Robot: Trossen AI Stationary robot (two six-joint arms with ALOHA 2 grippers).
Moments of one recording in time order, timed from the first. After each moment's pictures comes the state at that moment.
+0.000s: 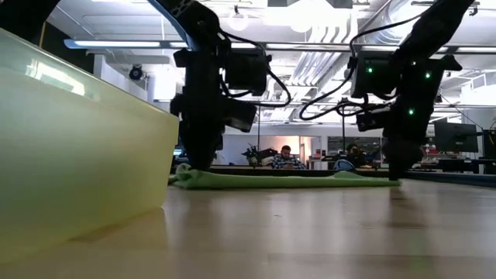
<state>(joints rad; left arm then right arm) 0.23 2.03 1.35 -0.84 0.20 0.03 -0.20 1.40 0.57 -0.58 0.42 0.33</state>
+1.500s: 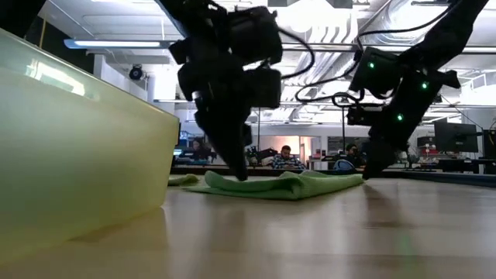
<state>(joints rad) 0.09 2.01 1.32 -0.51 0.30 -0.07 -0.20 1.39 0.47 -0.20 0.50 0.26</state>
